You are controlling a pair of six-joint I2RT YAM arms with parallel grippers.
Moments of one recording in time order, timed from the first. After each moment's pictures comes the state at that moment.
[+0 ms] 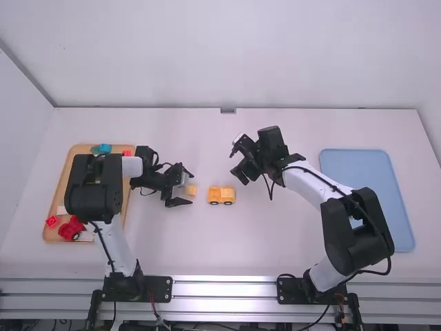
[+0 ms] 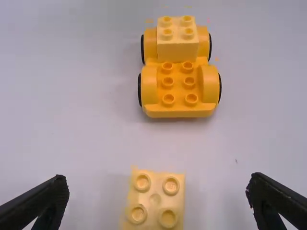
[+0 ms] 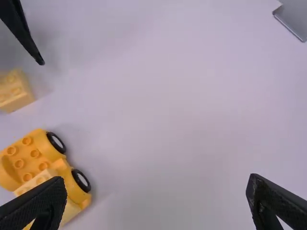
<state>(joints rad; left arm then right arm) 0.09 2.04 1.00 -0.51 0.98 1.62 0.38 1.70 1.00 -0.20 -0.35 -0.49</state>
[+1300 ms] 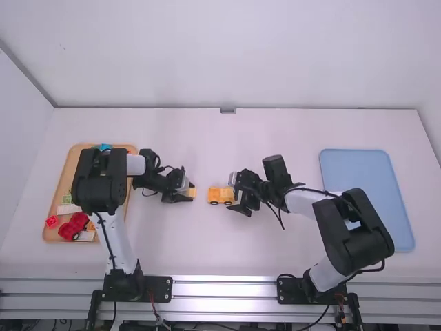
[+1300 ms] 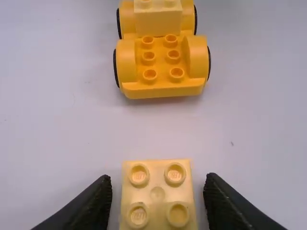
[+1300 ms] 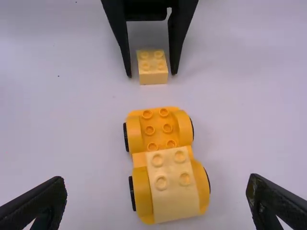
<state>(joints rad) 0.09 2.13 1.06 -0.57 0.98 1.74 0.38 1.70 0.66 0.13 -0.77 -0.83</state>
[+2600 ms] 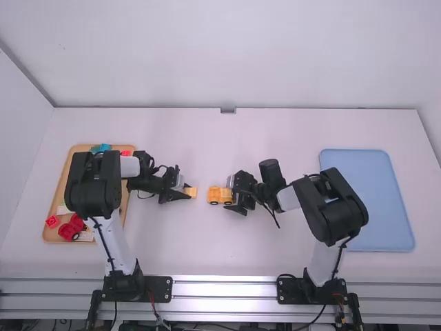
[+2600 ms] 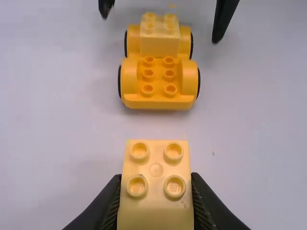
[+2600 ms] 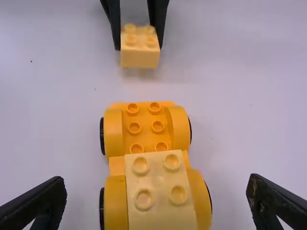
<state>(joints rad) 0.12 2.07 1.01 -0.62 1.05 1.72 0.38 1.95 0.65 0.47 -0.81 -0.85</state>
